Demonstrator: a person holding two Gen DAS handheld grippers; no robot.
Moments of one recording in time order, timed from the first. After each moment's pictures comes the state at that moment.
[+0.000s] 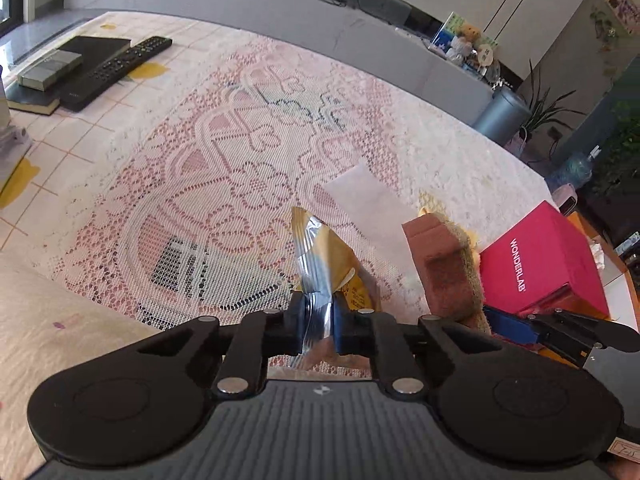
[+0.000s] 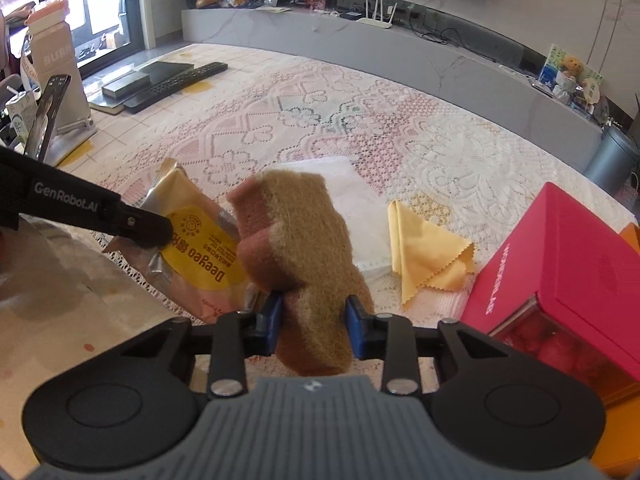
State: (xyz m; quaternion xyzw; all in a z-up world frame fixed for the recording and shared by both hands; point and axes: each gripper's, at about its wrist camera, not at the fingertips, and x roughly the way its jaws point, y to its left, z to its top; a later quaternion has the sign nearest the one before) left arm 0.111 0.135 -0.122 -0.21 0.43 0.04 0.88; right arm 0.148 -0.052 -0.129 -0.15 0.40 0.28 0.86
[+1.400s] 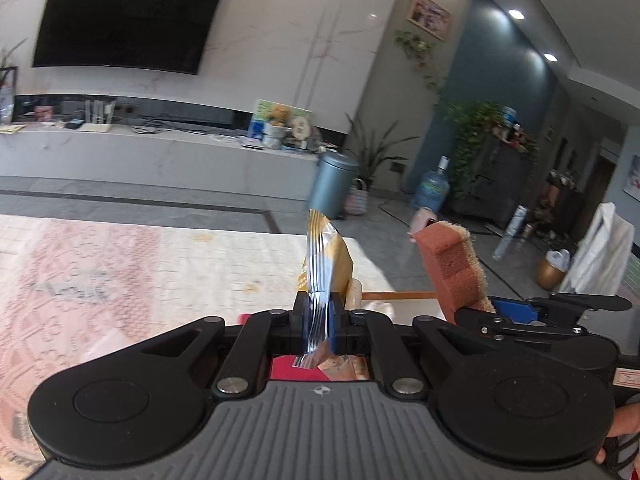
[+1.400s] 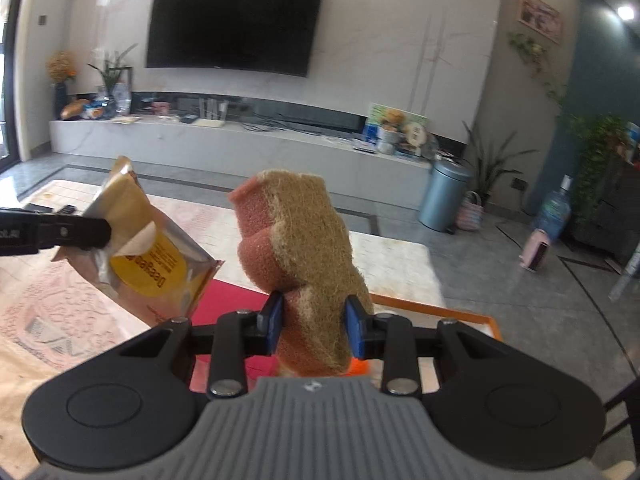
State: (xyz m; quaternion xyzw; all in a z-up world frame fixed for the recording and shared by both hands) left arm 0.130 -0.055 0.022 -0.10 0.26 -0.16 0.95; right arm 0.115 -0.273 0.039 -0.10 0.29 0.07 0.95
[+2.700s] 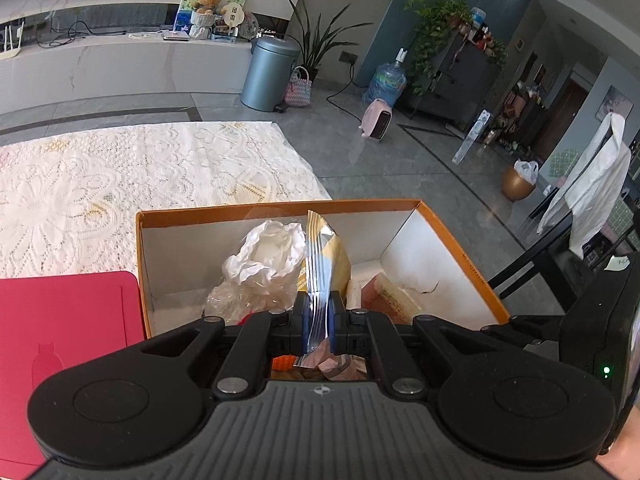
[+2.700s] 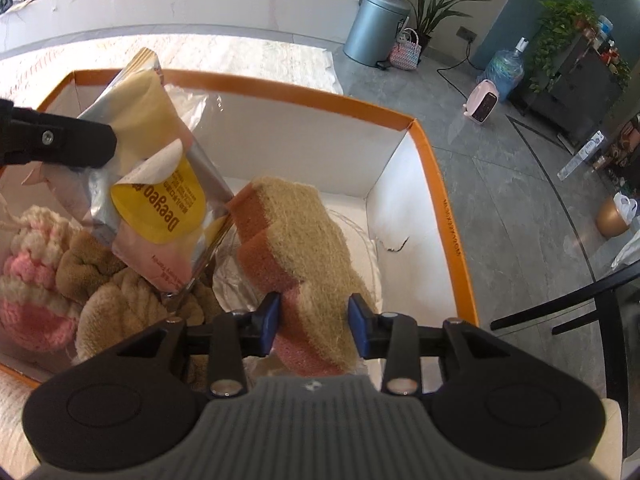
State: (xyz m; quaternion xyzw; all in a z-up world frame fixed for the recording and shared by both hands) left arm 0.261 -0.200 -0.091 -0.07 0.39 -0.24 0.88; right arm 0.240 -0.397 -0.115 -0.13 0.49 -0.04 0.86
